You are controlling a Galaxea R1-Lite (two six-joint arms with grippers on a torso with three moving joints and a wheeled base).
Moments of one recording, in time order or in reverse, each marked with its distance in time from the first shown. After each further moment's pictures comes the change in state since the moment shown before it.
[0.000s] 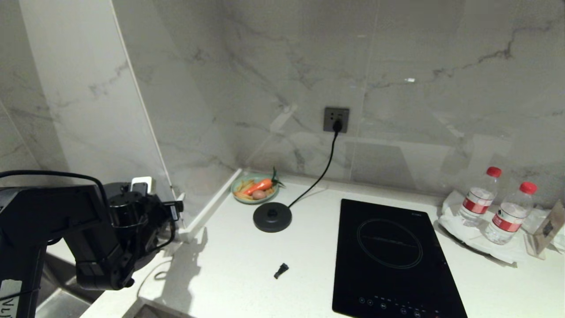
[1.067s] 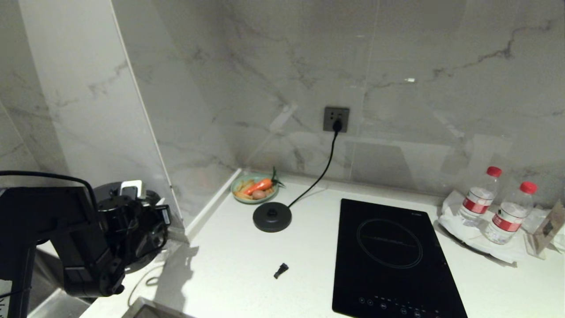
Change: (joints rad) left arm 0.039 -0.023 0.075 -0.024 -0.003 0.000; right arm 0.000 0.000 0.000 0.000 -0.001 0.000
